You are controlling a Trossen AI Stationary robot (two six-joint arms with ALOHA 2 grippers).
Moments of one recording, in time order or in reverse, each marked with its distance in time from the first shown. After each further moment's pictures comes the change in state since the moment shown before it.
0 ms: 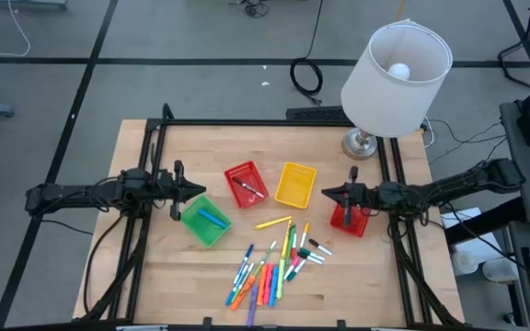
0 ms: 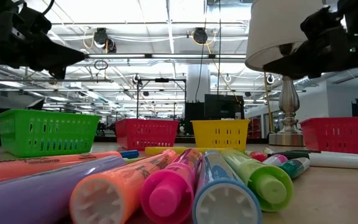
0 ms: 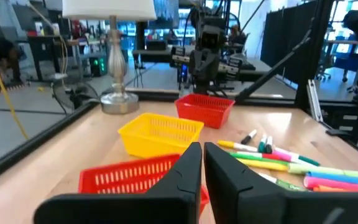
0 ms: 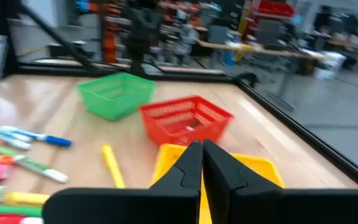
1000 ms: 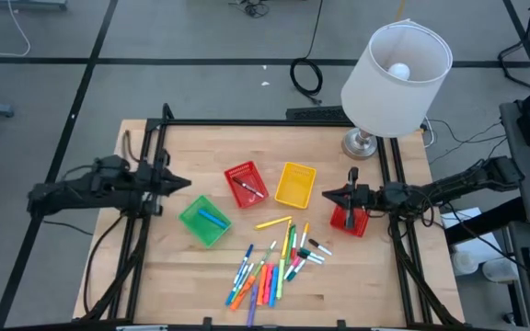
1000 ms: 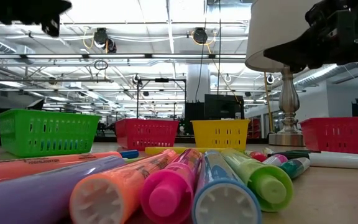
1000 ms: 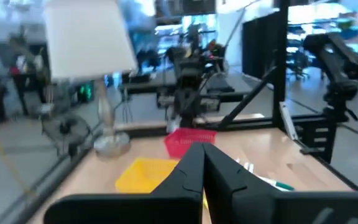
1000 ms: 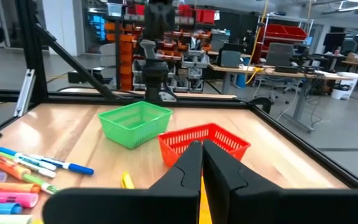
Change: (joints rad) left arm 0.004 -0.036 0.311 -0.297 0.071 0.076; right arm 0.039 0.000 0.000 0.110 -0.036 -0.006
